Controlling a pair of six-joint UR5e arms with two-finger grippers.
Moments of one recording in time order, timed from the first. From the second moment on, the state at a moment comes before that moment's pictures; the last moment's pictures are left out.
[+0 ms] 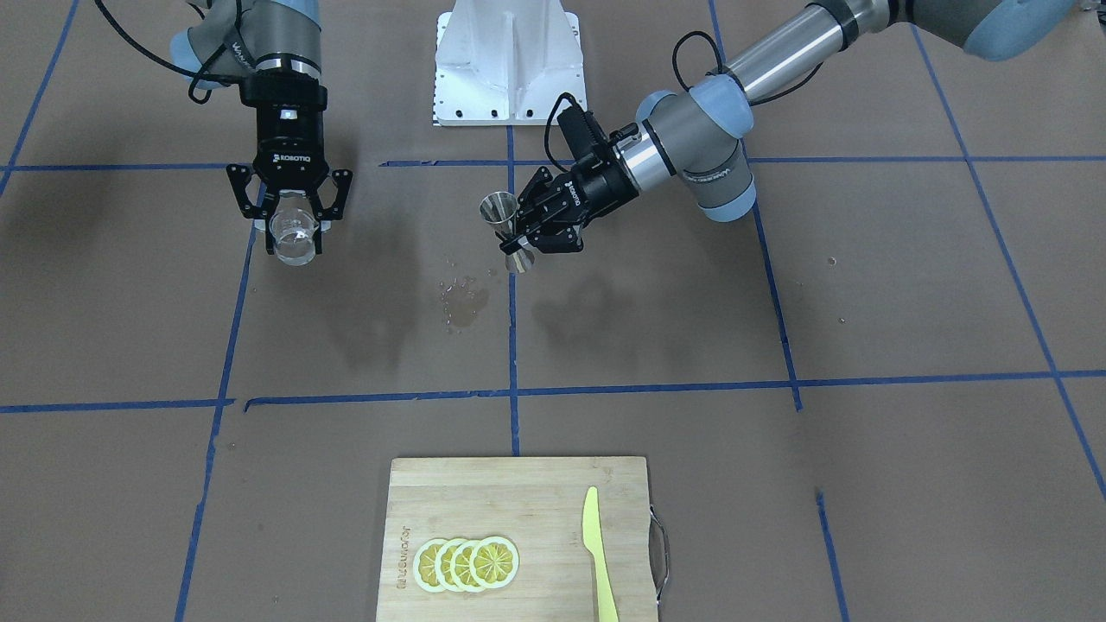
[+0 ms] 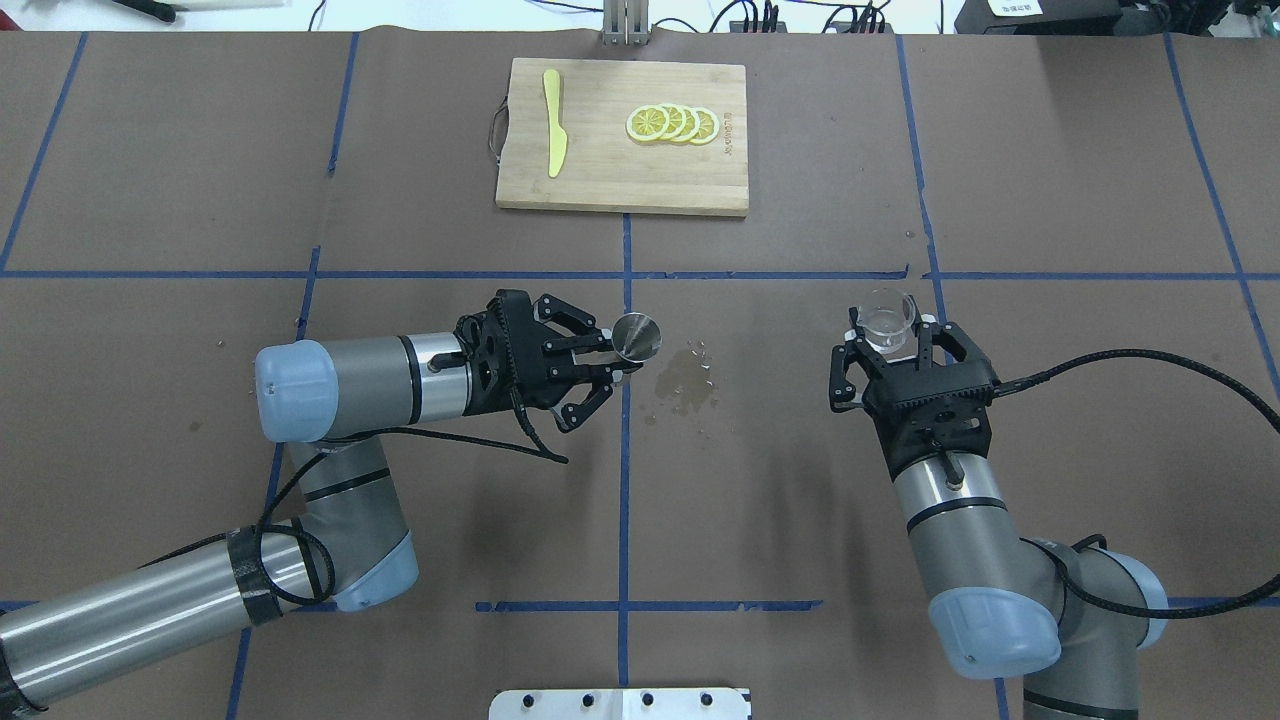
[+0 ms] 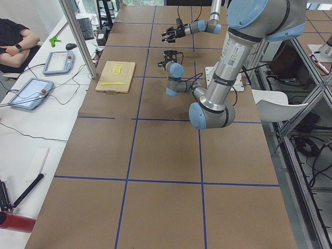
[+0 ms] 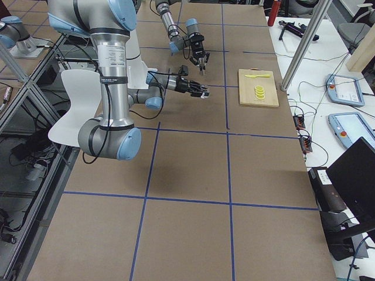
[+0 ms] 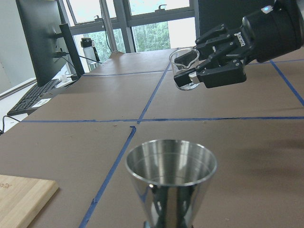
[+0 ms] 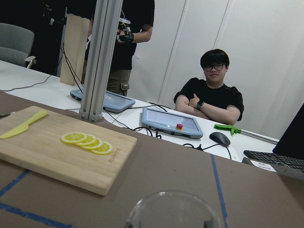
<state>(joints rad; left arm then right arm) -0.46 -2.15 -1.36 -3.06 -1.72 -0.10 0.19 -1.44 1.90 -0.87 0.46 0.91</state>
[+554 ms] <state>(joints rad) -0.46 -2.16 -1.36 -3.04 -1.71 -0.18 0.18 -1.28 1.90 -0.97 0.43 0.77</state>
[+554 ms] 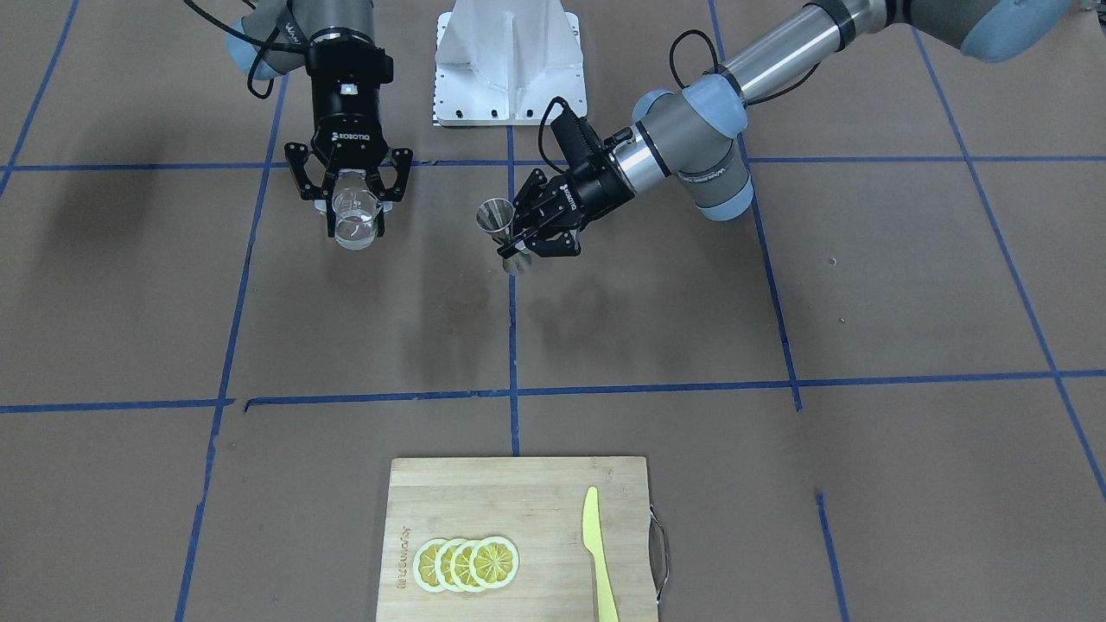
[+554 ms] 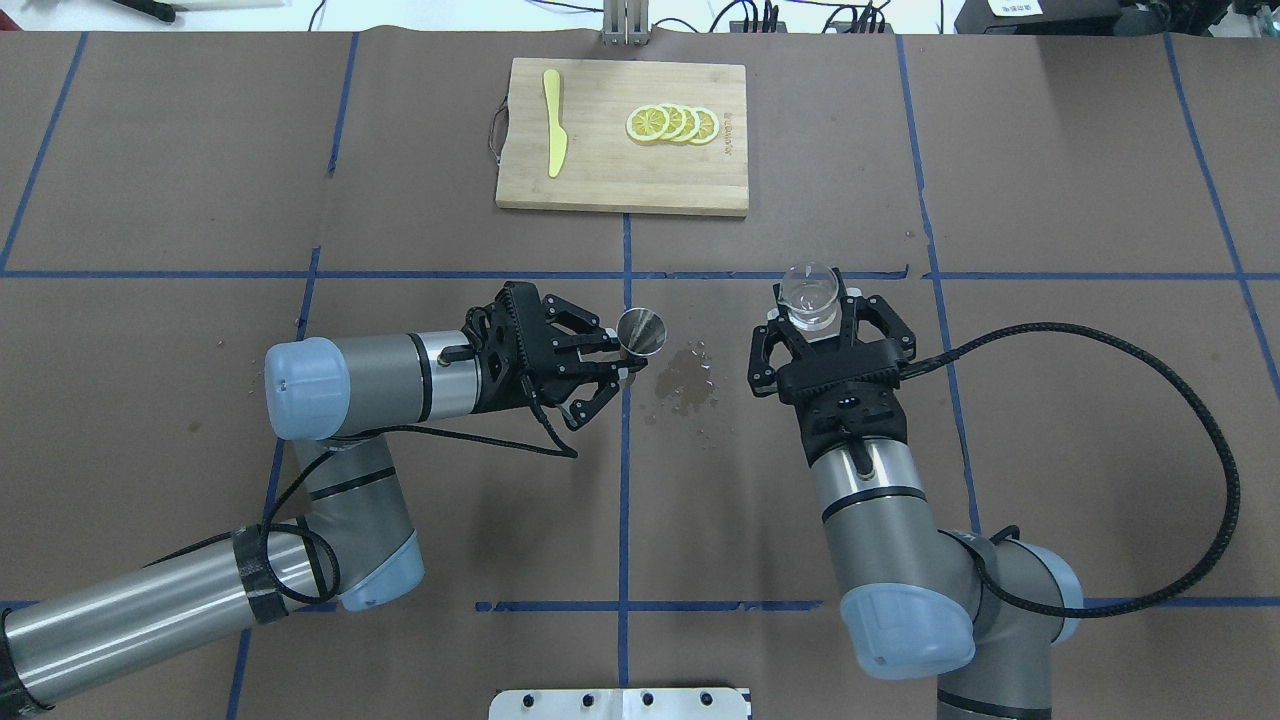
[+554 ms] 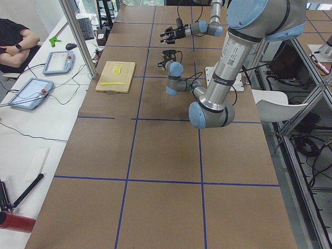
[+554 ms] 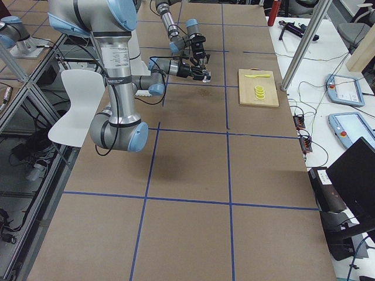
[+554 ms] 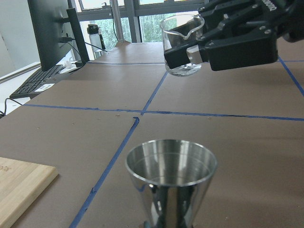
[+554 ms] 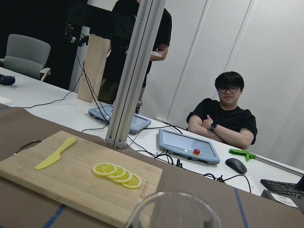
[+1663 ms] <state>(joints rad) -0.46 -2.17 -1.36 -3.01 -1.71 -0.18 0.18 -1.08 1.90 -1.35 0.42 0.55</state>
